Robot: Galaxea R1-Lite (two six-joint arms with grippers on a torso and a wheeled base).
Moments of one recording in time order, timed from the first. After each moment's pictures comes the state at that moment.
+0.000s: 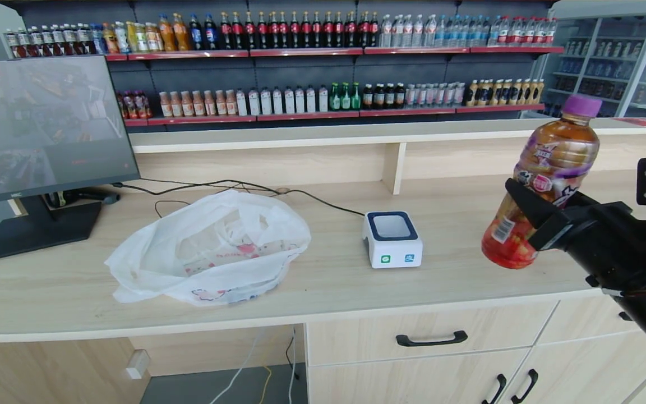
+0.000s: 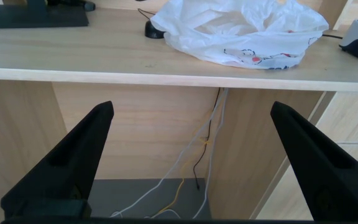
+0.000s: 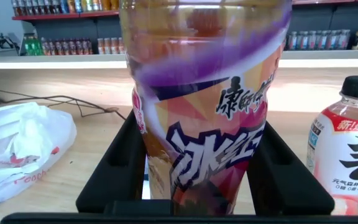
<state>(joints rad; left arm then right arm) 0.00 0.00 0.00 0.00 0.00 -0.01 0.28 1.60 -0.33 -1.57 -0.01 0.01</state>
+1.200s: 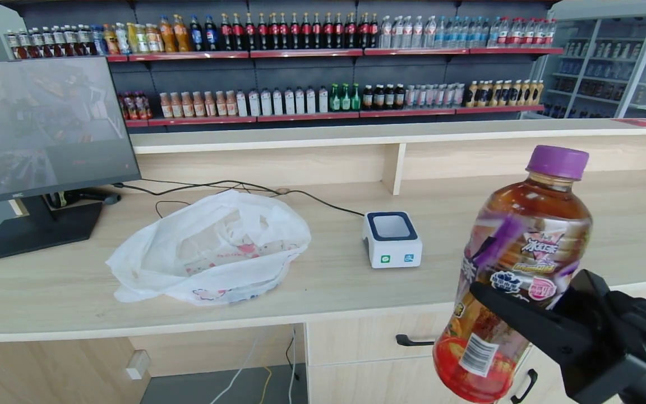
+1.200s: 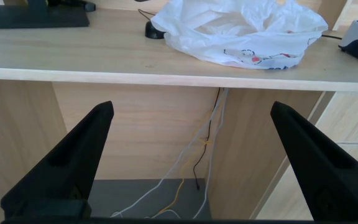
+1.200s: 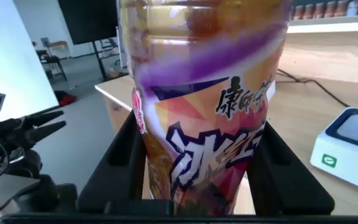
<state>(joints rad) 0.00 0.00 0.00 0.00 0.00 -0.01 0.62 1.43 -0.12 -1.57 0.33 0.24</state>
